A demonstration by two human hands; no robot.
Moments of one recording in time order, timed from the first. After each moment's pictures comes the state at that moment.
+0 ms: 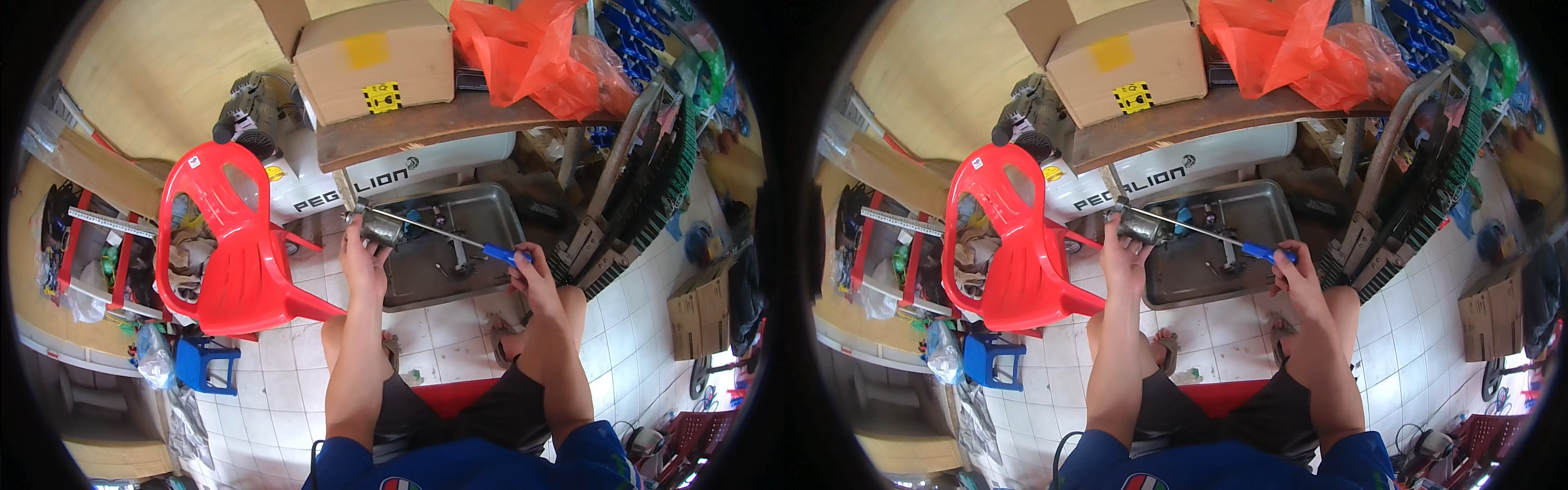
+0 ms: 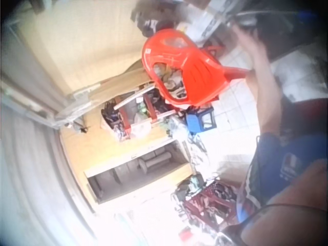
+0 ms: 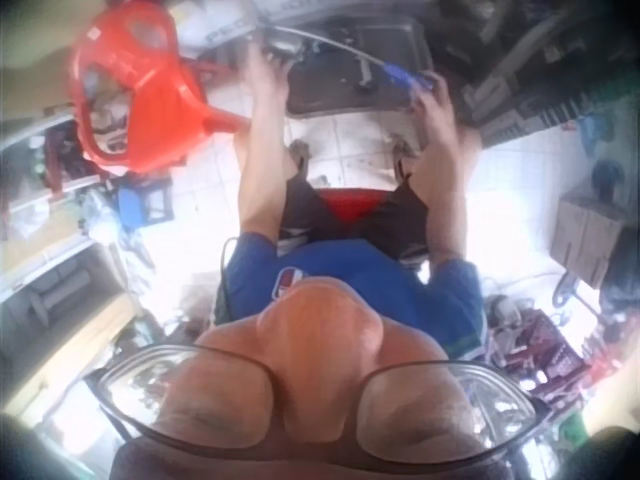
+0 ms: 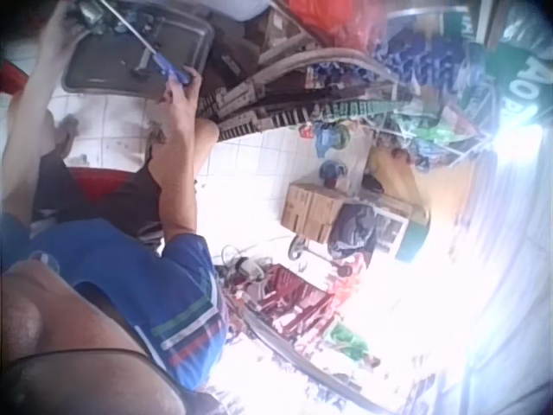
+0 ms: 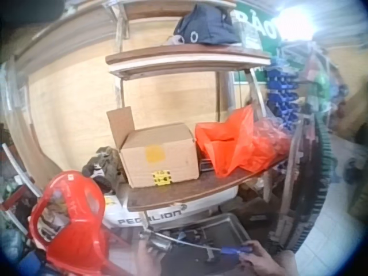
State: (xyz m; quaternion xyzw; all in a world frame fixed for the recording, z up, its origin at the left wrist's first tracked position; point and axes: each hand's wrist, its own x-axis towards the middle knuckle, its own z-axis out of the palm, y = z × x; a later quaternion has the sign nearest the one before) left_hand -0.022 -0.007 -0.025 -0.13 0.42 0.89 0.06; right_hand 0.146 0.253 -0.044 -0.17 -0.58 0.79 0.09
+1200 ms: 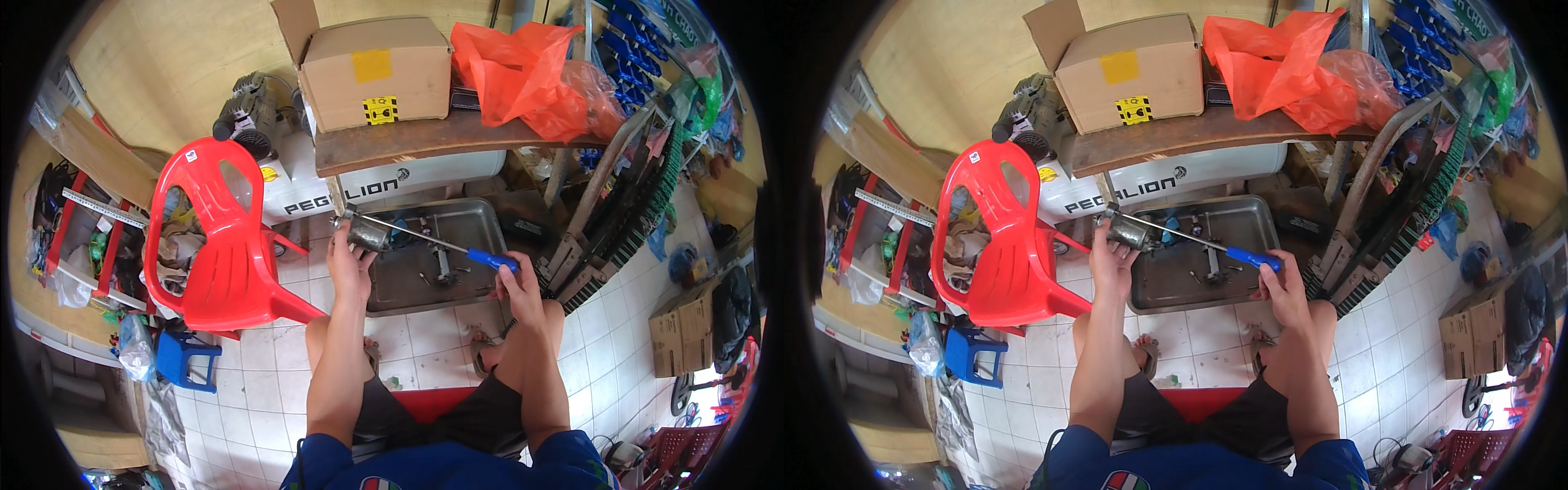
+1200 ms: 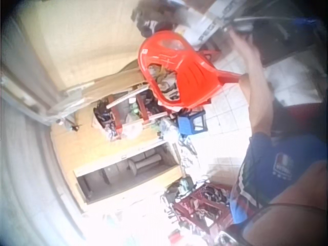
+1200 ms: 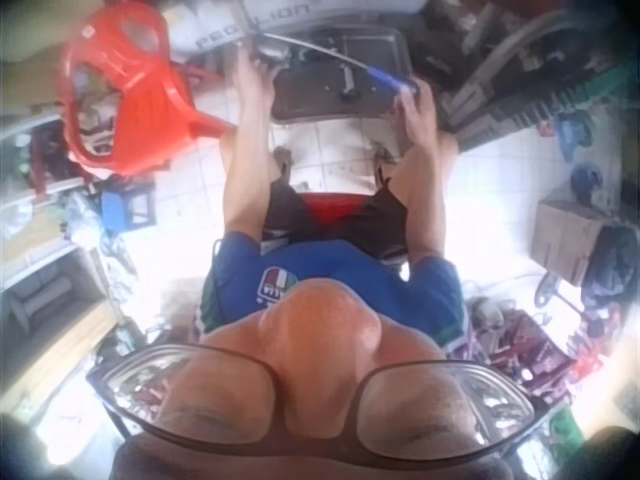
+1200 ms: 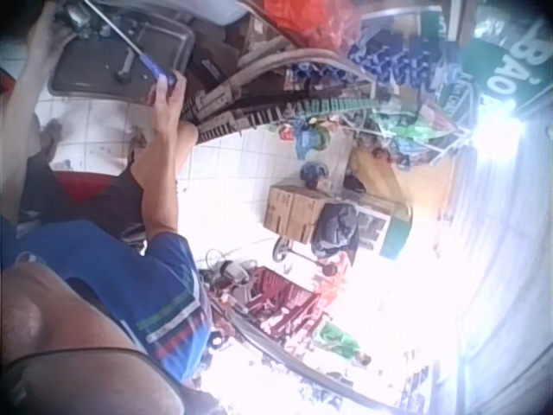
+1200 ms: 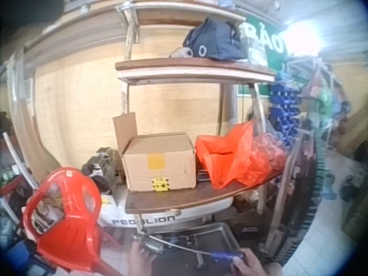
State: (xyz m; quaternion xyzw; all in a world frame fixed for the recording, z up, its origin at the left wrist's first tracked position) left_hand -0.018 -0.010 -0.023 -0.13 0.41 0.90 0.05; right_hand 0.146 0.261 -0.046 -0.09 -0.66 0.73 0.15
